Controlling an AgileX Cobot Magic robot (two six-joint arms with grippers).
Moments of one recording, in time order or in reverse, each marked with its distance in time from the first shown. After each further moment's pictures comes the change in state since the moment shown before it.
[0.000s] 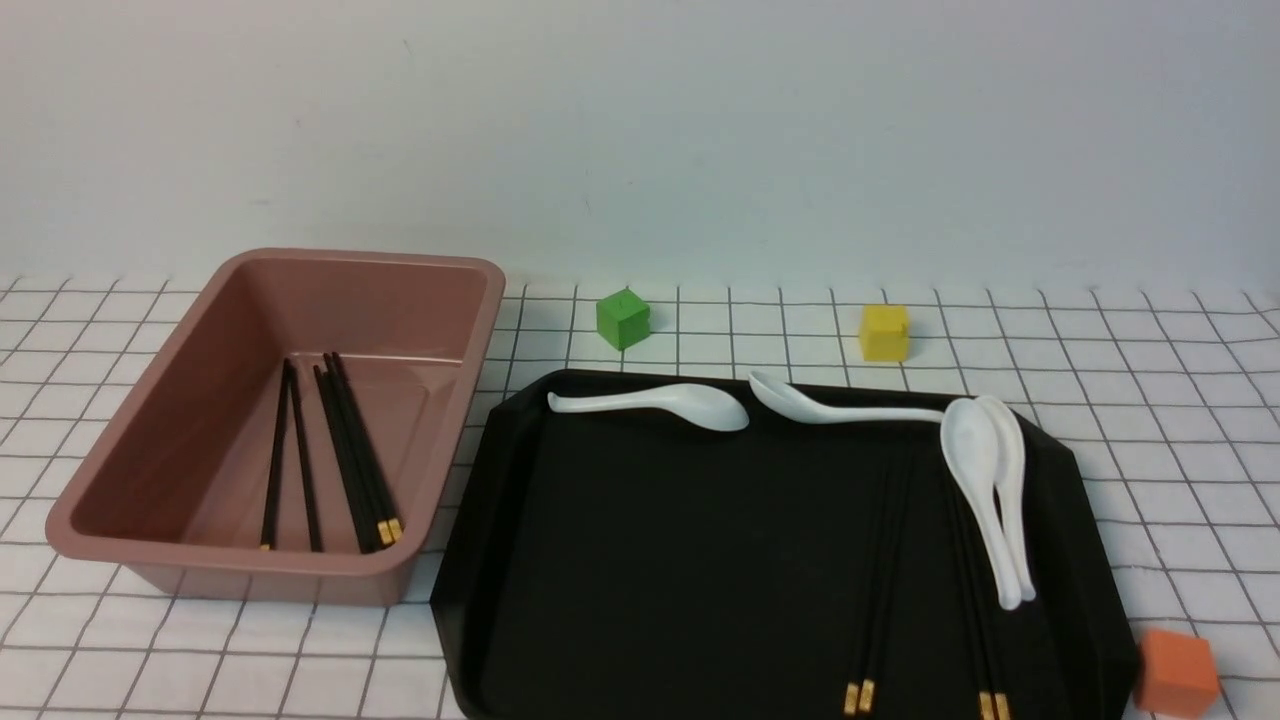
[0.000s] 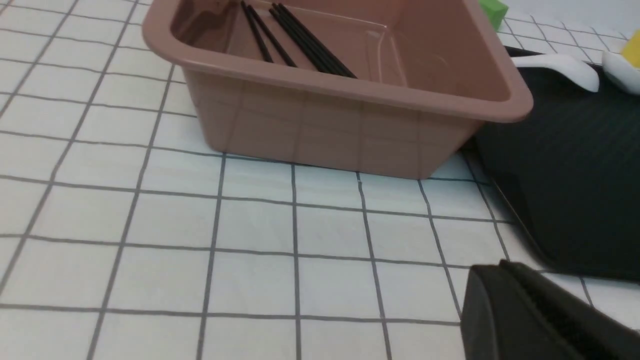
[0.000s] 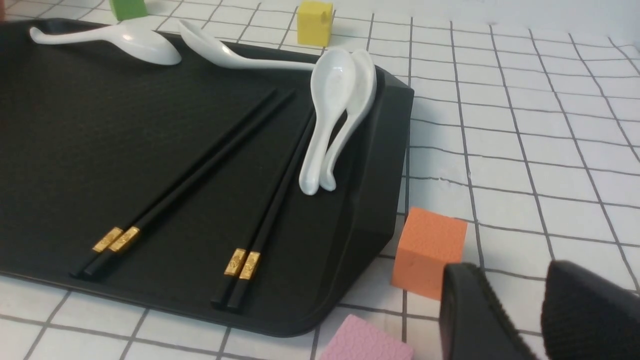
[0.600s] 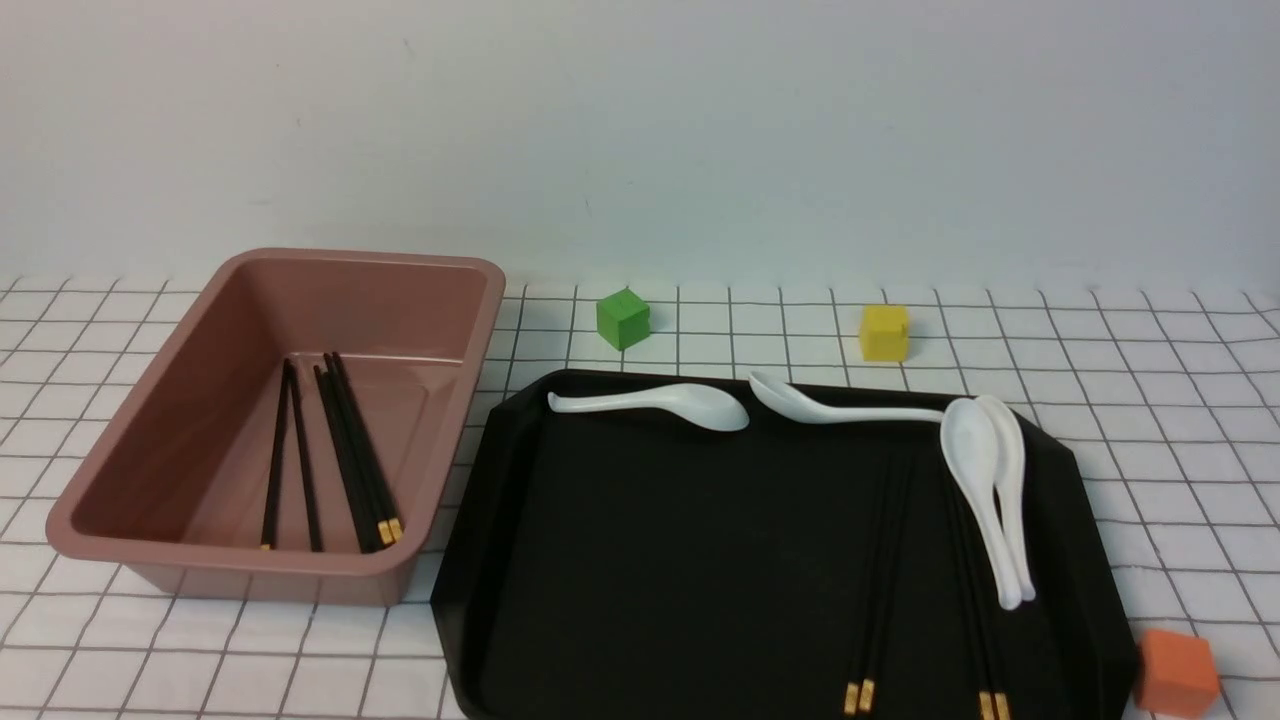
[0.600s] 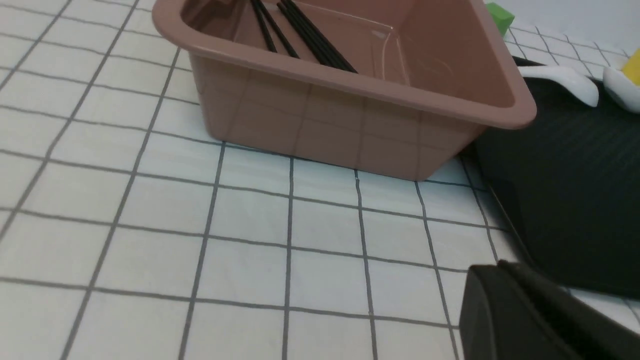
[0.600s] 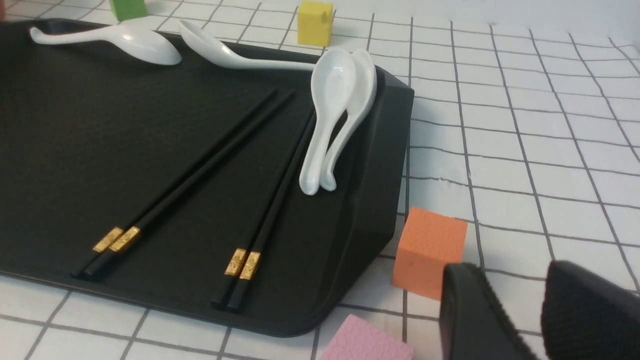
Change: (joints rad) right arm 0.000 0.000 0.000 0.000 0.000 0.000; left arm 0.000 0.000 0.000 0.000 0.003 -0.101
